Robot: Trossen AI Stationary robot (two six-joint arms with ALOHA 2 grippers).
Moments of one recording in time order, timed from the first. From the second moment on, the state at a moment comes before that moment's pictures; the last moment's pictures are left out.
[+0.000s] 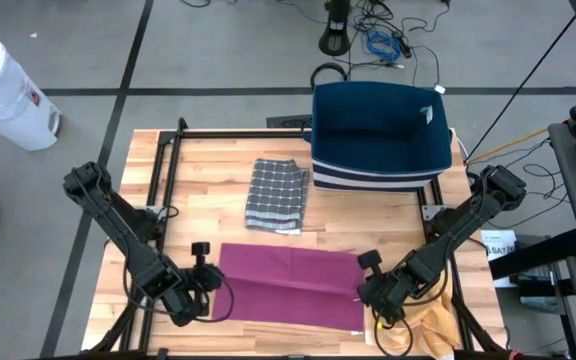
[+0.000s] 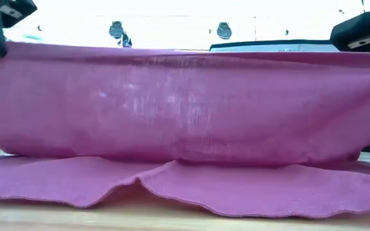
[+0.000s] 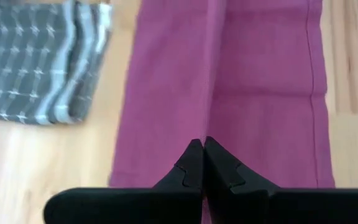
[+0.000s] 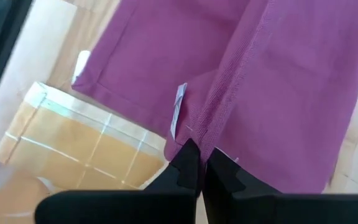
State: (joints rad) left arm -0.86 1.42 0.98 -0.84 -0.54 -0.75; right arm 0.75 1.50 0.90 -0.69 0.16 0.37
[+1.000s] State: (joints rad) left arm -0.87 1.53 0.98 -0.79 -0.47 -0.78; right arm 0.75 1.50 0.90 -0.50 -0.06 0.41
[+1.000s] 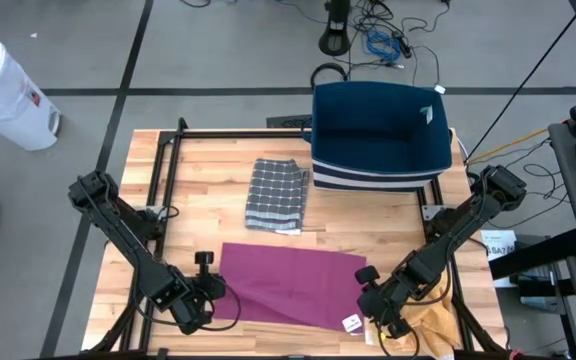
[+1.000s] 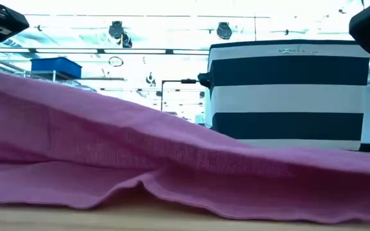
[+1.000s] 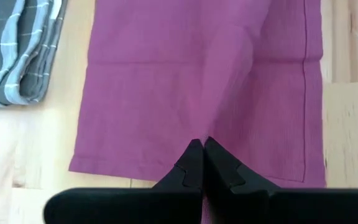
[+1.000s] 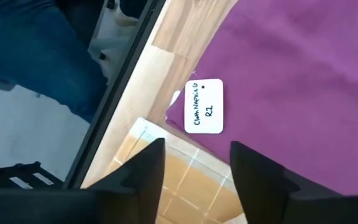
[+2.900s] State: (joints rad) left arm -0.89 1.53 0.98 -0.80 -0.51 -1.09; right arm 0.47 1.50 0.90 -0.38 0.10 0.04
